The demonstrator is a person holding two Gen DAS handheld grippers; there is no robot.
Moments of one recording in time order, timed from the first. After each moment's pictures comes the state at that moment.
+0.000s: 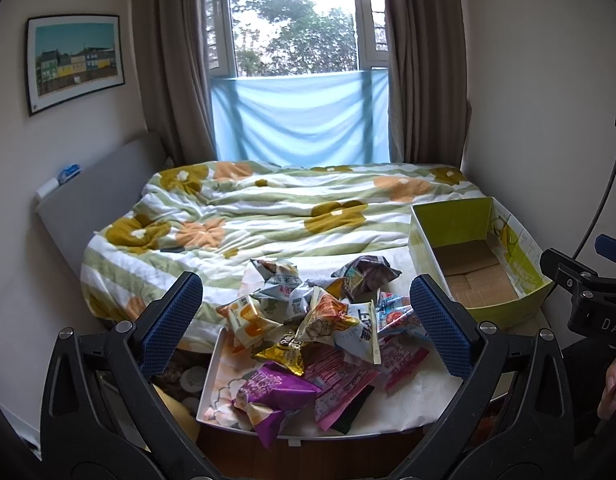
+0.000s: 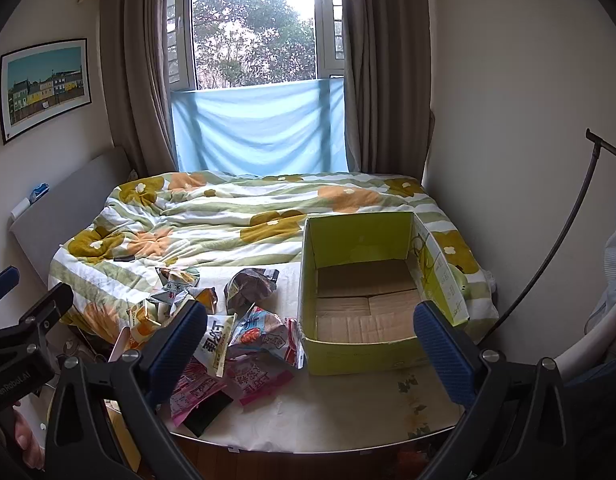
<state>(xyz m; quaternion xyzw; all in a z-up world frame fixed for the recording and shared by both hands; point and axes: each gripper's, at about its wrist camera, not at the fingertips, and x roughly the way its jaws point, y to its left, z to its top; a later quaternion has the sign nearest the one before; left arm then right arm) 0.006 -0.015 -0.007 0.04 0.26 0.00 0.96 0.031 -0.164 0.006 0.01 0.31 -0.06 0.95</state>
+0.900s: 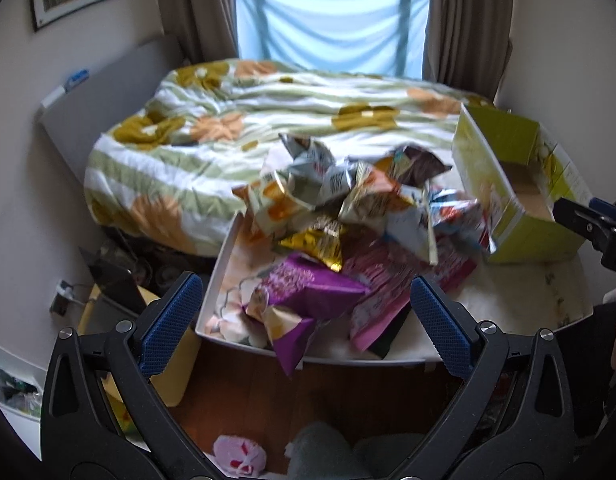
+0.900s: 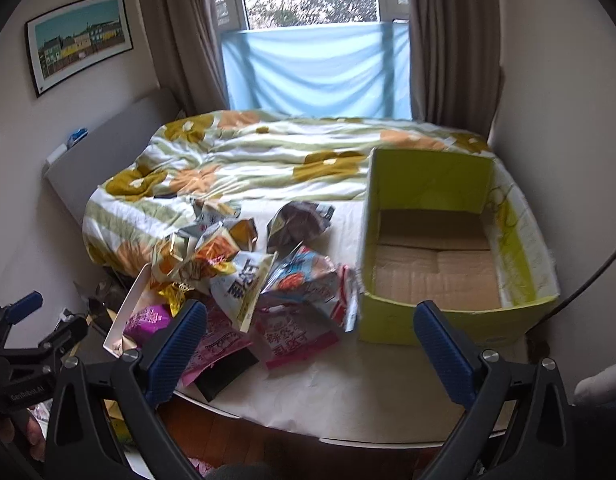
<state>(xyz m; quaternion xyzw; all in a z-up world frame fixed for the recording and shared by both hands) 0.023 0.044 -0.121 0.00 0.42 0.04 0.90 0.085 -0.152 -0.093 0.01 0.42 0.07 0.91</state>
